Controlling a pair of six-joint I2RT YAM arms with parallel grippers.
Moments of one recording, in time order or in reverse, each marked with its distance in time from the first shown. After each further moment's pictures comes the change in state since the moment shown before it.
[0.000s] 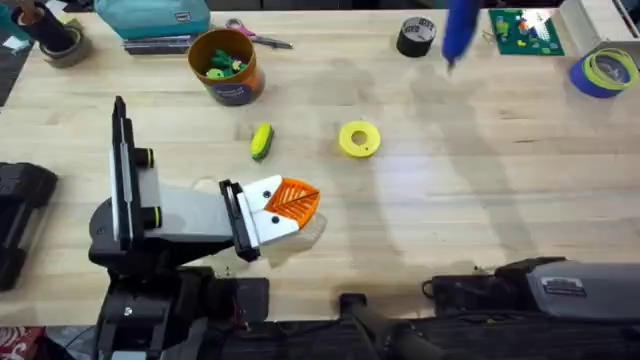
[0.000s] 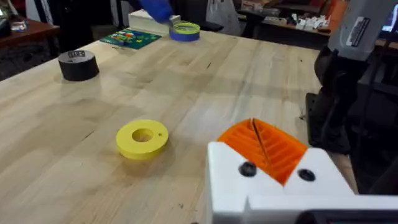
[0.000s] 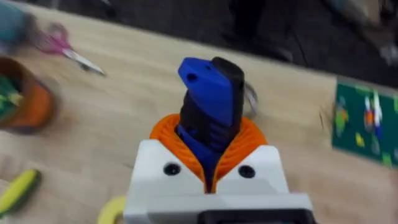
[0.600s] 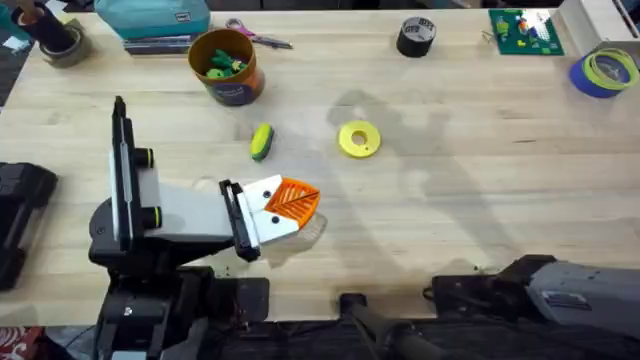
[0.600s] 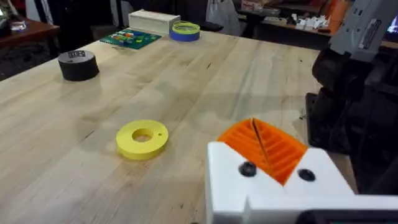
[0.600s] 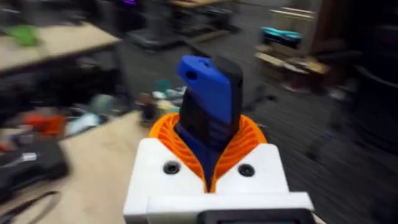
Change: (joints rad) left arm 0.000 0.000 0.000 0.000 0.000 0.000; right arm 0.329 -0.063 0.025 0.560 -0.333 0.075
